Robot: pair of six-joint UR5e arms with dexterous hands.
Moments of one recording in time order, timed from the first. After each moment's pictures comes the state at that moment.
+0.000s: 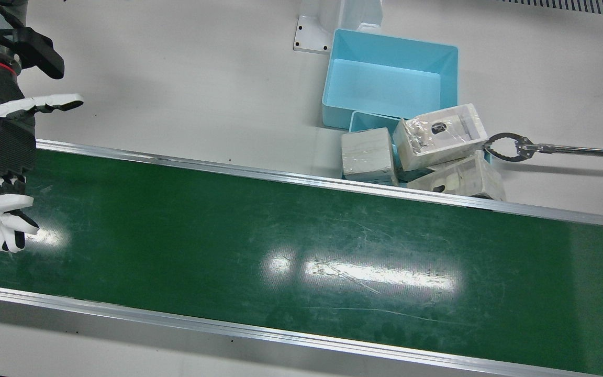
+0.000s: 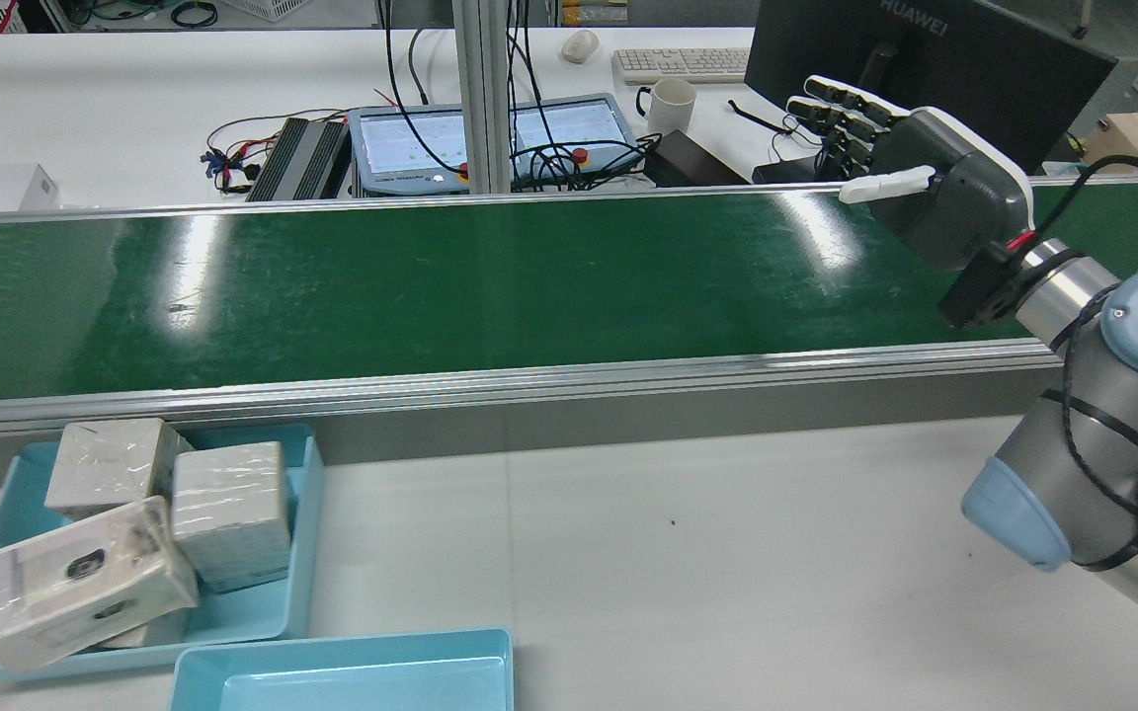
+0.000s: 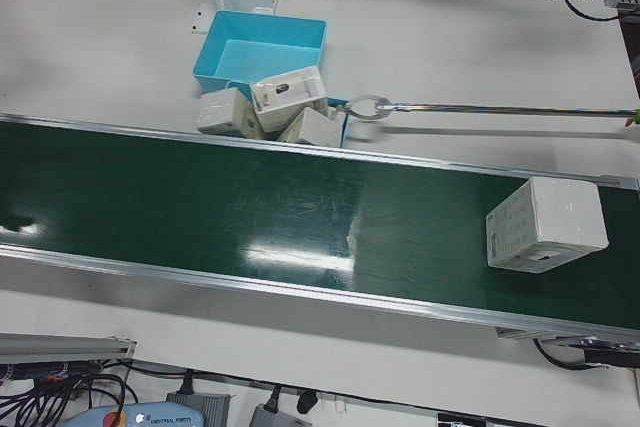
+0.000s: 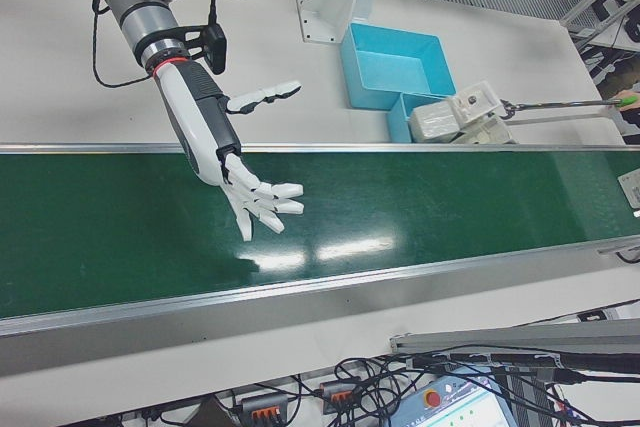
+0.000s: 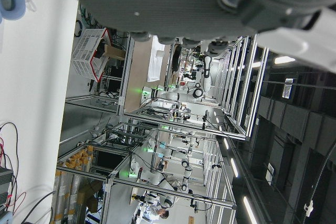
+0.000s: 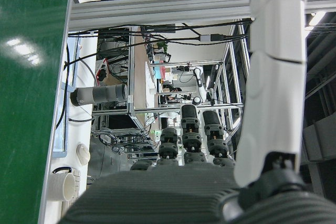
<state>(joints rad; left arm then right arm) -1.80 -1.80 -1.75 0.42 1.92 -0.16 1.00 -1.30 1.95 -3.53 -1.29 -0.02</state>
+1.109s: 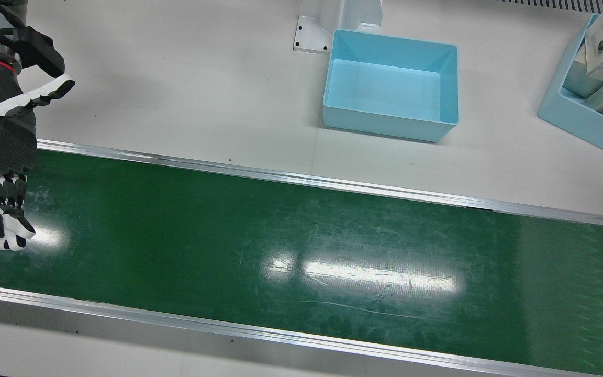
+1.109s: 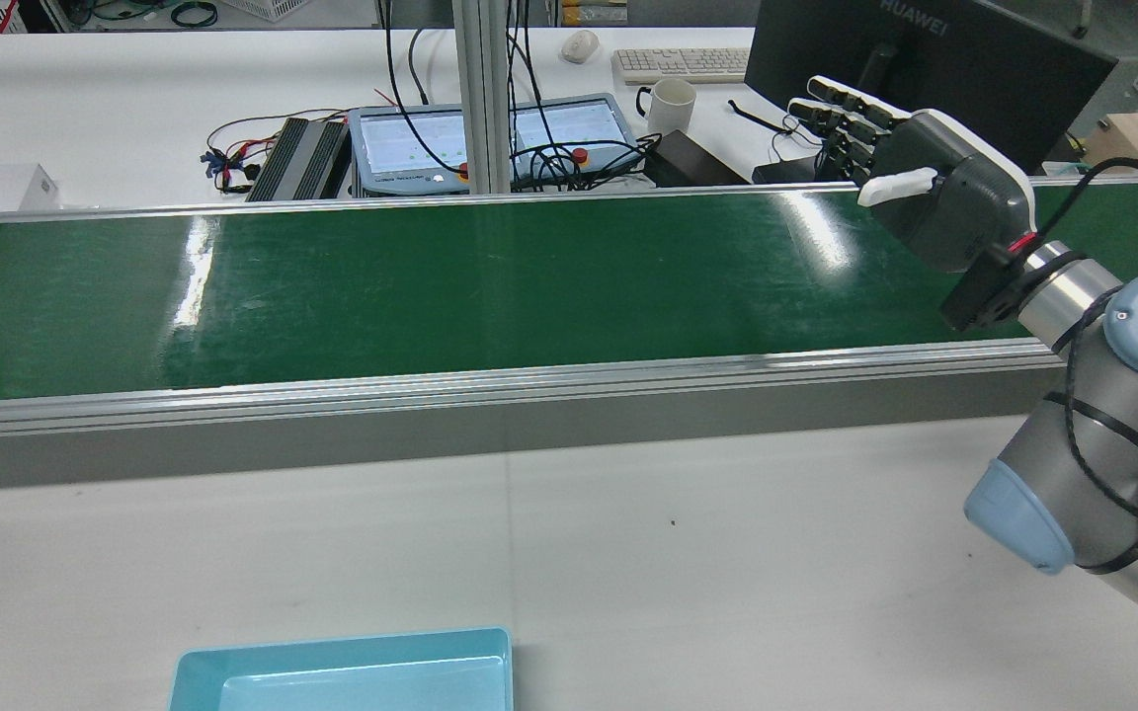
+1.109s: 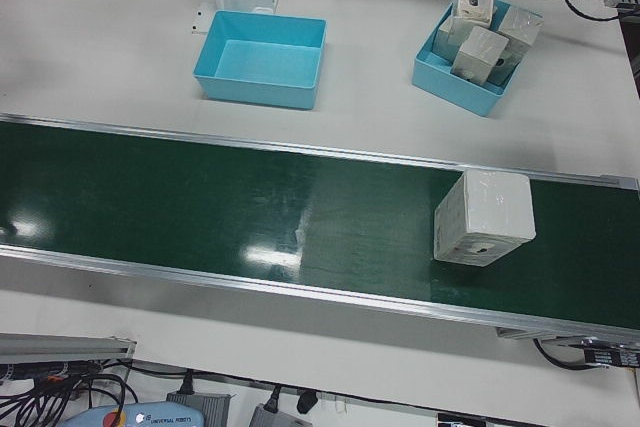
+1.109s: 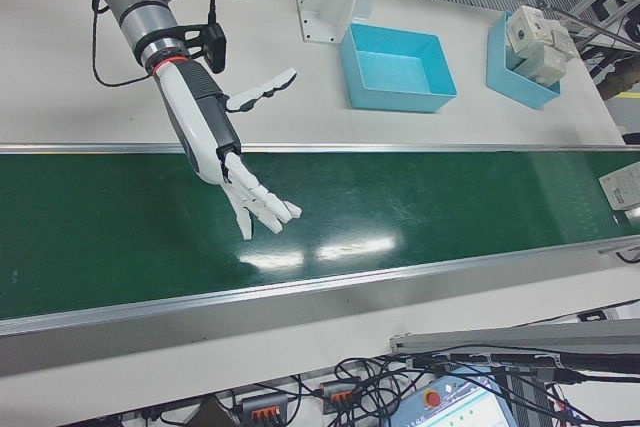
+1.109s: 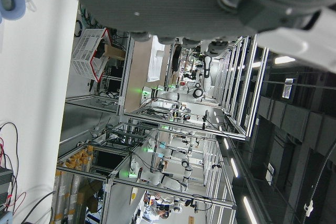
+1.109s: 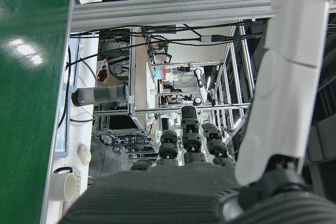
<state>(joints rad) -1.80 -1.80 -1.75 0.42 1.92 -0.16 1.00 -1.30 1.95 -3.53 -1.29 -0.02</state>
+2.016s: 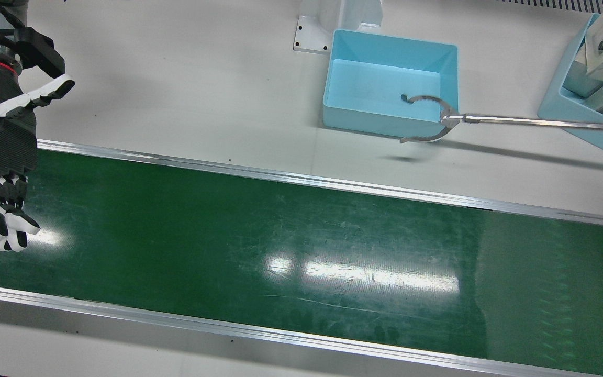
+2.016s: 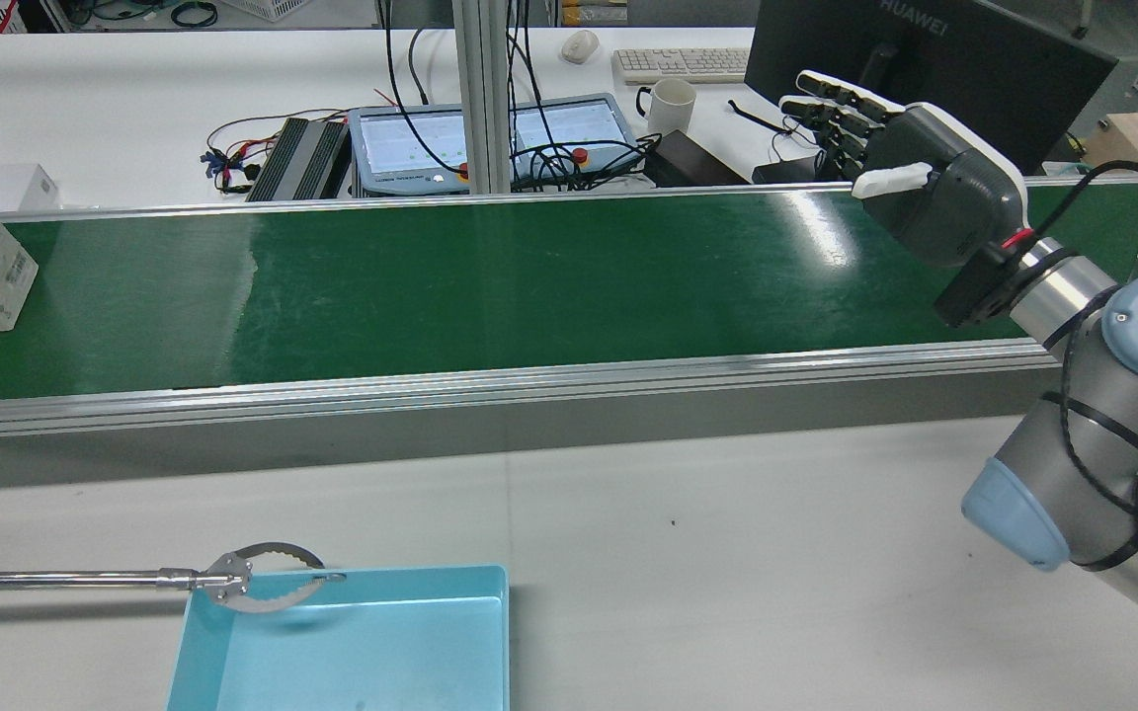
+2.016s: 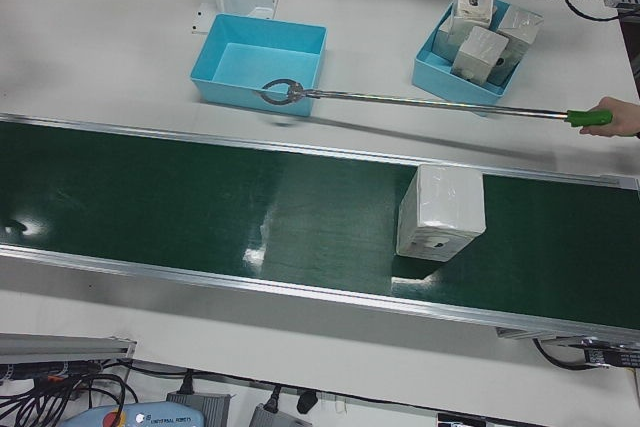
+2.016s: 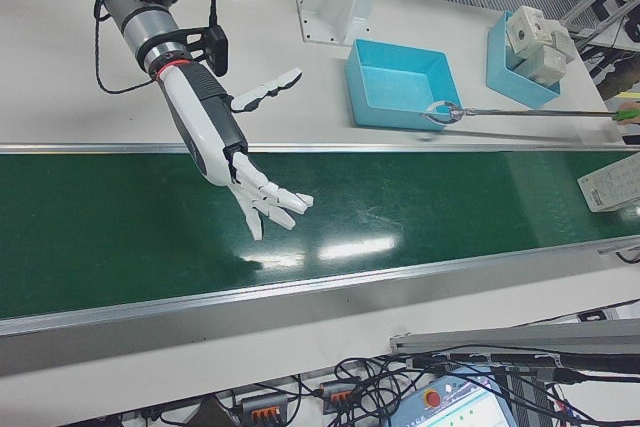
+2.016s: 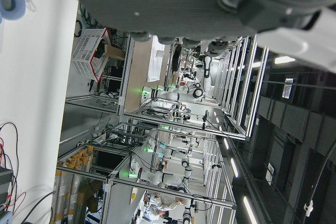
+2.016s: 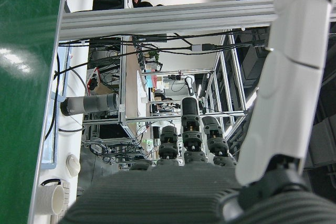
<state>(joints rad) -1.80 -1.80 -1.75 0.42 1.92 -0.16 1.00 -1.30 1.93 -3.45 -1.29 -0.03</state>
